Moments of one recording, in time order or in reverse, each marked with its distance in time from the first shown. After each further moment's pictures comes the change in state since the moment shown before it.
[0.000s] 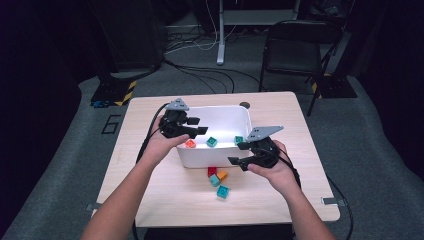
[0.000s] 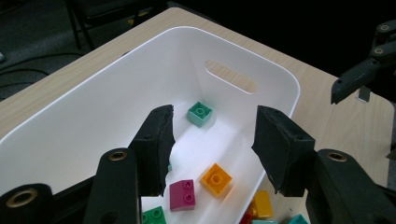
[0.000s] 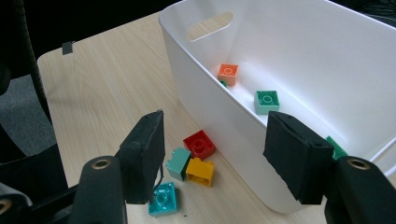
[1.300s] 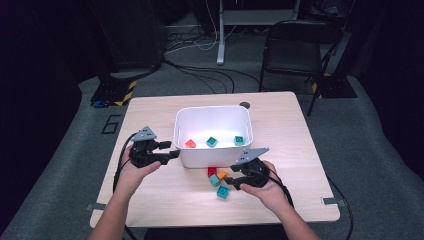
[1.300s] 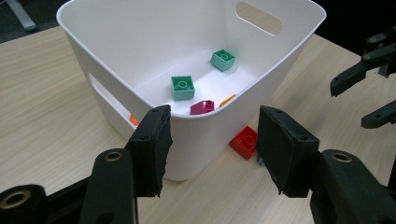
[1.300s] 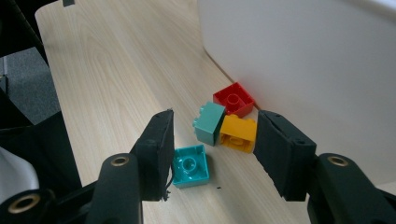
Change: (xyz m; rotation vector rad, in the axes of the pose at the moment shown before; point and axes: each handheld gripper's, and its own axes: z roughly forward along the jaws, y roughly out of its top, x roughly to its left) left arm 0.007 -0.096 -0.053 -0.029 0.085 -0.103; right arm 0.024 -0.053 0.044 0.094 0.046 0.015
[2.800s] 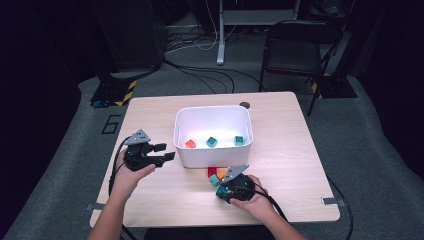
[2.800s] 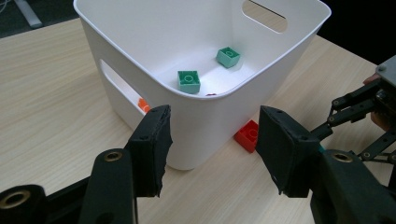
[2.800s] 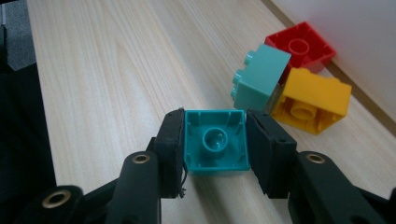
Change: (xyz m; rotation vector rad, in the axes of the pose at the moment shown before) left arm 0.004 -0.011 -0.007 -0.013 0.010 -0.020; right arm 0.016 -0.033 0.059 0.121 0.049 -0.098
